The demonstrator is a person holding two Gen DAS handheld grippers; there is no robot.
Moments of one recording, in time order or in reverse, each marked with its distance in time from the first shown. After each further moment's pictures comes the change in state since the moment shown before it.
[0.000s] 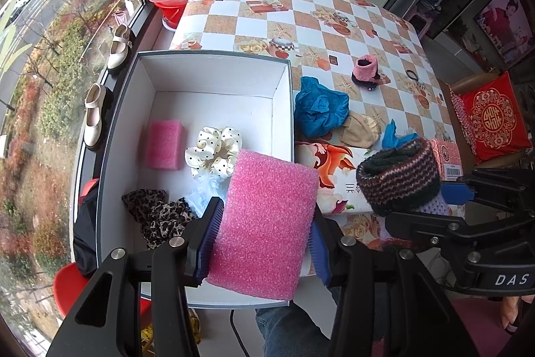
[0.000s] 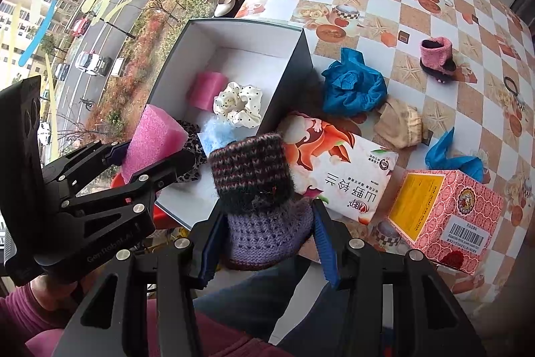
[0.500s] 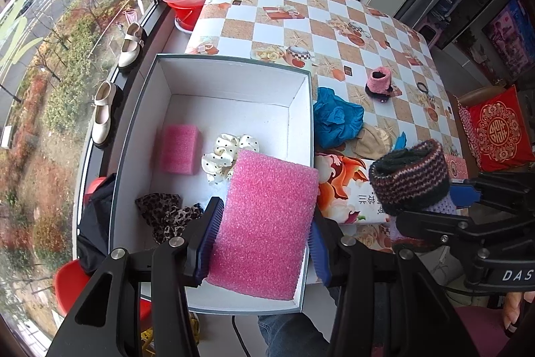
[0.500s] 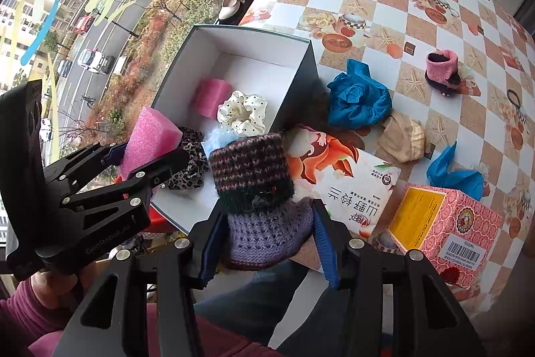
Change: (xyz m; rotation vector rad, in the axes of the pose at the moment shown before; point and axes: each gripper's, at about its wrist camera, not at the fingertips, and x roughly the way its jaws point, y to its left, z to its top) left arm 0.000 0.021 0.005 -0.050 -0.021 0.026; right arm 0.000 0.004 0.013 -0.028 -0.008 0.003
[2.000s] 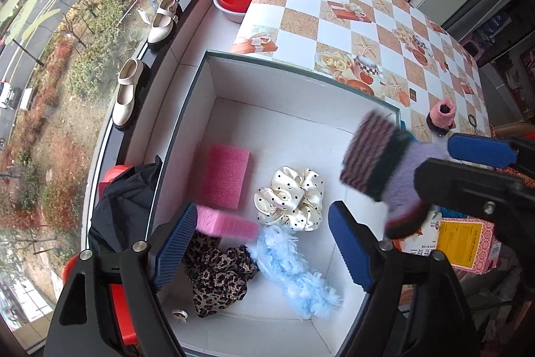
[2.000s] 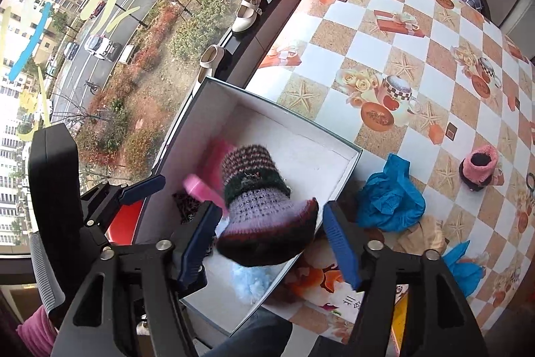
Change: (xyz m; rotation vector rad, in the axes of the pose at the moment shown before) left arm 0.051 0.061 0.056 -0.134 0.085 0.101; right arm 0.037 0.036 0.122 -0.088 -0.004 -0.005
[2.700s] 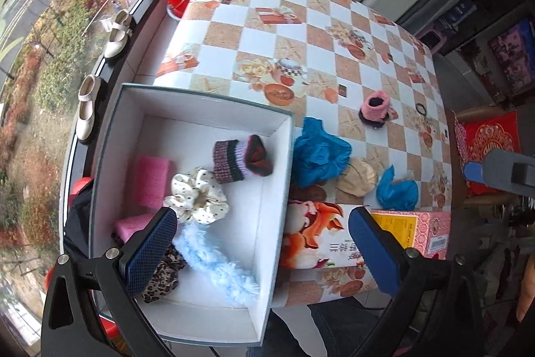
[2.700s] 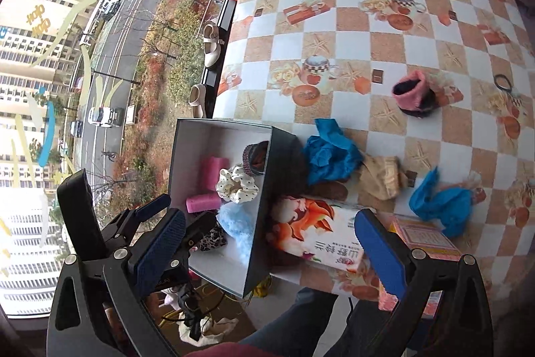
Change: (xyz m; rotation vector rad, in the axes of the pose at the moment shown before) left arm -0.039 -0.089 0.009 0.100 0.018 -0.158; right arm -0.097 -0.114 -0.056 0.356 -0.050 0.138
